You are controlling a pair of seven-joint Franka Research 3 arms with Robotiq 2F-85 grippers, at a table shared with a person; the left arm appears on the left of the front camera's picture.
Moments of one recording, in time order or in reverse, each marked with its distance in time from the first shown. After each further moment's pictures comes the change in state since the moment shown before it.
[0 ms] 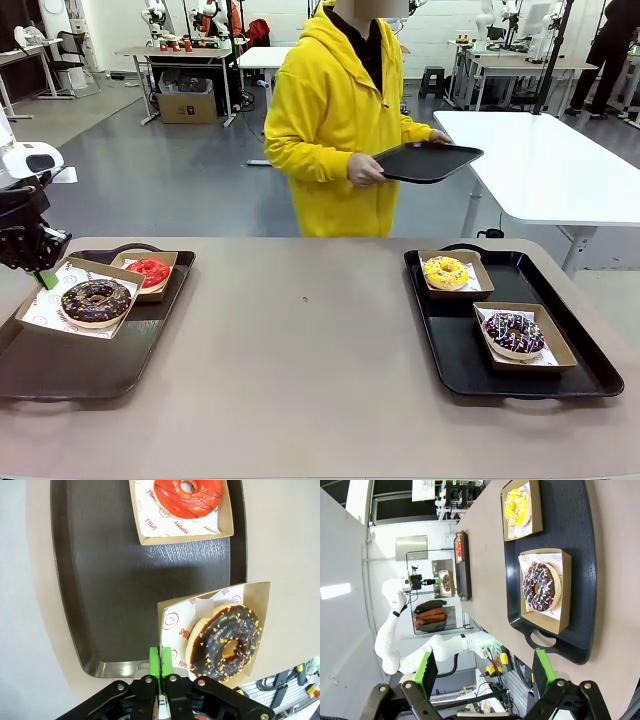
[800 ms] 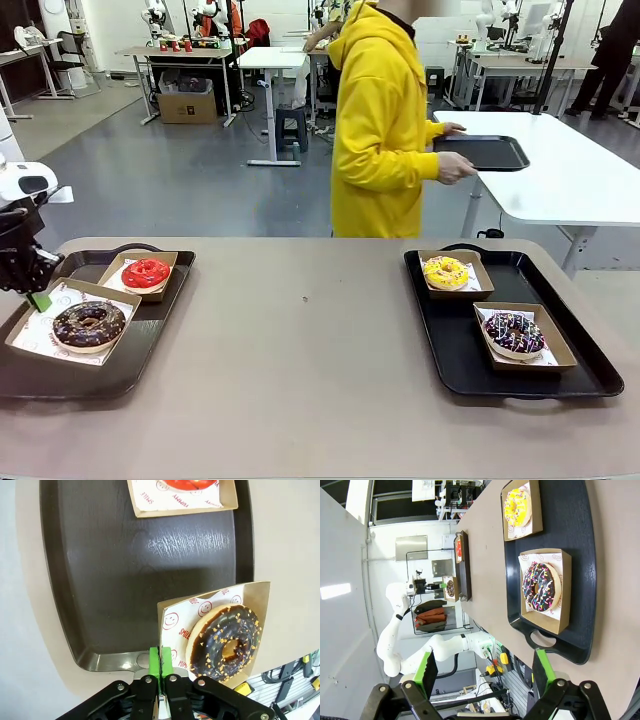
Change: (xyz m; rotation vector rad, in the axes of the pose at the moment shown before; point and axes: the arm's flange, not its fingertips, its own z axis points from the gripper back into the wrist) left arm -0.028 0.003 -0.021 -0.008 0.026 -0.019; right arm 0.000 0.000 0.000 0.000 0.000 0.000
